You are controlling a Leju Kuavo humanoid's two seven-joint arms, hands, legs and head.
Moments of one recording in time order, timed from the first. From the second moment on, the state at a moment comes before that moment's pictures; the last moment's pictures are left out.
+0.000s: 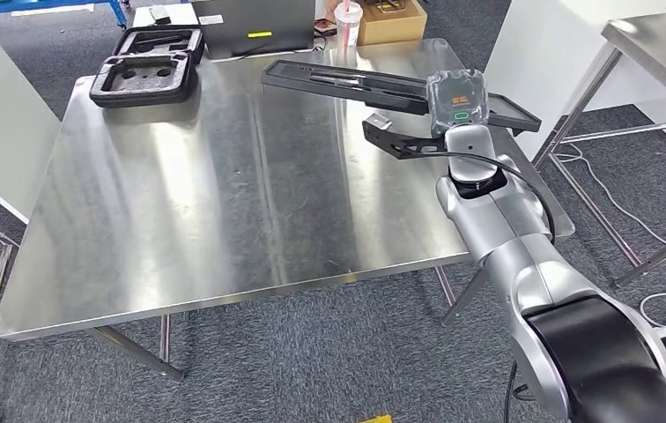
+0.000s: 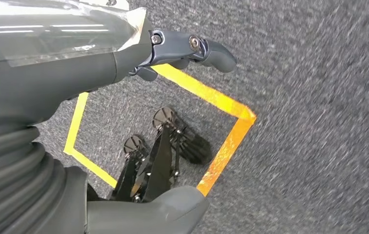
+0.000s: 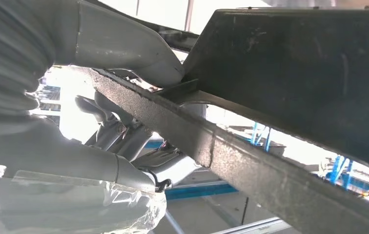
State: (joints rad) left arm -0.07 -0.08 0.91 -0.21 -0.10 0.12 -0.26; right arm -1.05 -0.01 0.52 -0.57 1.56 -0.12 0.24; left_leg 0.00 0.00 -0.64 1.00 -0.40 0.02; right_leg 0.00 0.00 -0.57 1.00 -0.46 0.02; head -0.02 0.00
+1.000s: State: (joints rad) left arm -0.07 -0.07 0.90 -0.21 -0.18 0.08 -0.28; right arm -0.93 -0.02 0.63 -0.38 1.56 -0.18 0.35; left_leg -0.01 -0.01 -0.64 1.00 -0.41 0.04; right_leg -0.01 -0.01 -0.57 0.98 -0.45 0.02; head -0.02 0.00
